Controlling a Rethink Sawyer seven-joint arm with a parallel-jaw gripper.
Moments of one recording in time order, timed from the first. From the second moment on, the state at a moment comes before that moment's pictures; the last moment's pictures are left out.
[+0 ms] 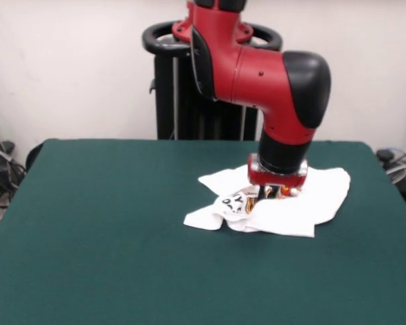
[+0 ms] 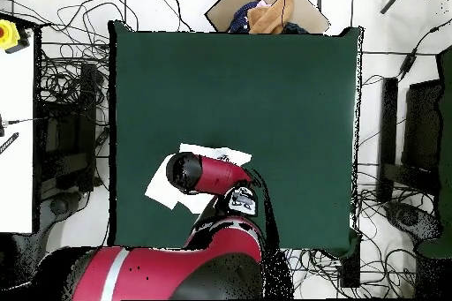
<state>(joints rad) 0.00 -0.37 -0.12 1.78 0.18 0.32 1.55</state>
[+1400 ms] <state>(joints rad) -0.03 -0.37 -0.07 1.73 0.30 0.29 1.55</state>
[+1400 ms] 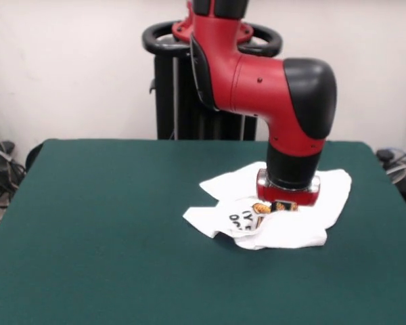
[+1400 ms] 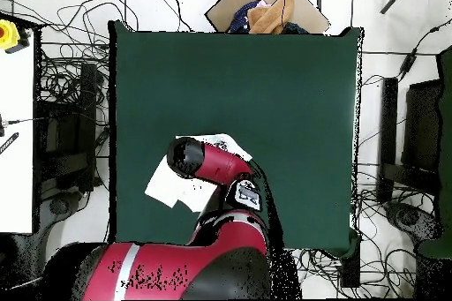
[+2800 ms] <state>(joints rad) 0.16 -0.23 -0.23 1.42 0.48 0.35 1.58</state>
